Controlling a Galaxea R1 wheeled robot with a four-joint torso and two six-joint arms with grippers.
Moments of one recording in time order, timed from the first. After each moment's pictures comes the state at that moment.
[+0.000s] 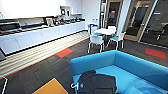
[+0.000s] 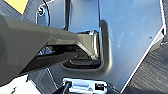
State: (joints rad) left arm 1.45 2.97 -2.72 1.37 -0.18 -1.07; right arm -1.59 3.08 -2.73 -0.45 0.16 0.47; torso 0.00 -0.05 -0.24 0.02
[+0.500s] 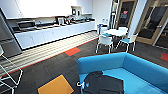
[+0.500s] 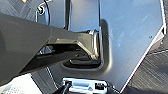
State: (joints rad) left arm 1.45 2.98 -2.73 1.37 -0.18 -1.07; right arm -1.59 3.08 -2.73 -0.45 0.16 0.47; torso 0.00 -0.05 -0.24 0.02
